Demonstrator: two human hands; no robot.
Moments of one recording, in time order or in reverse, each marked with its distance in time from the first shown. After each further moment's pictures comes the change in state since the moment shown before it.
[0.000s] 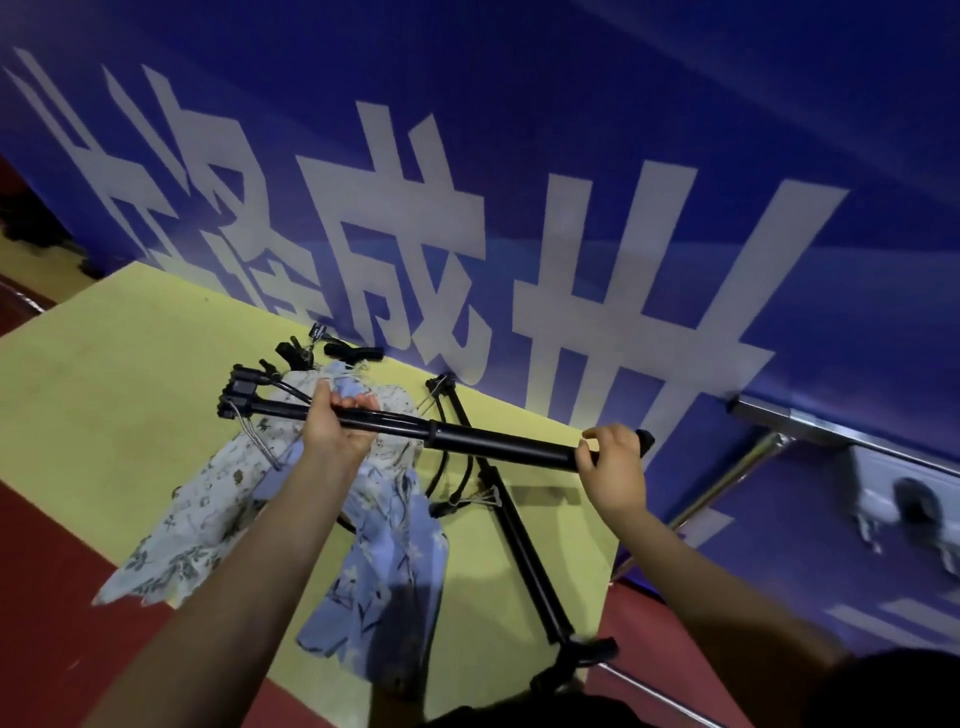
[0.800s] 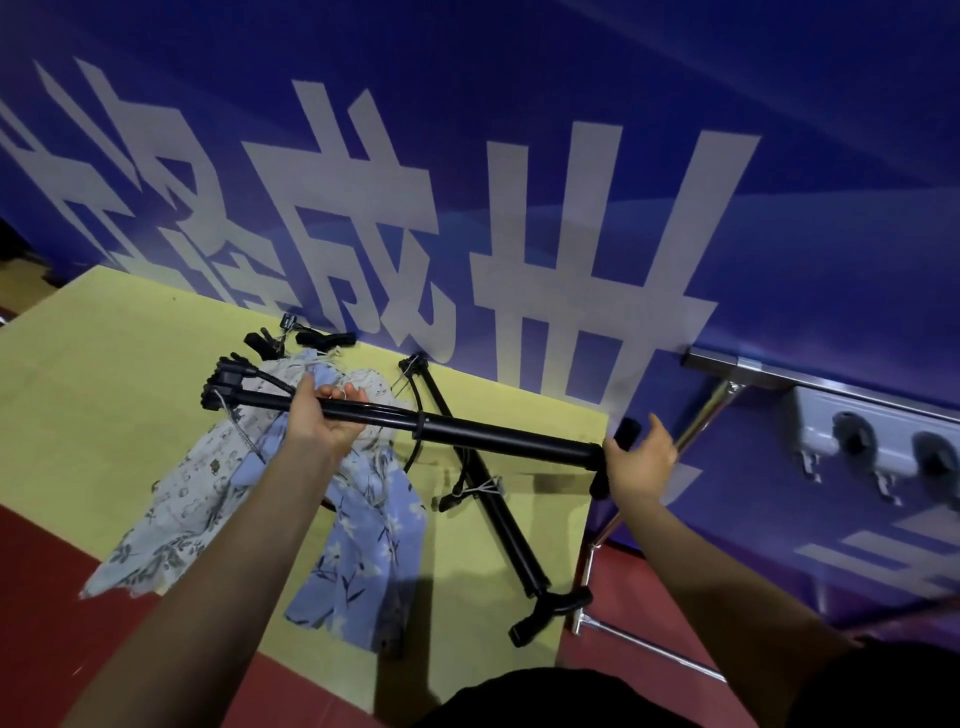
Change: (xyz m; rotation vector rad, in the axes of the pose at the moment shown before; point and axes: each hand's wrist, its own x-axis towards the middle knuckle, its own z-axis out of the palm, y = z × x) left_hand -0.029 -0.020 0.001 0.075 0.062 -0.114; right_hand -0.039 0.051 -0.033 0.292 0.152 0.545
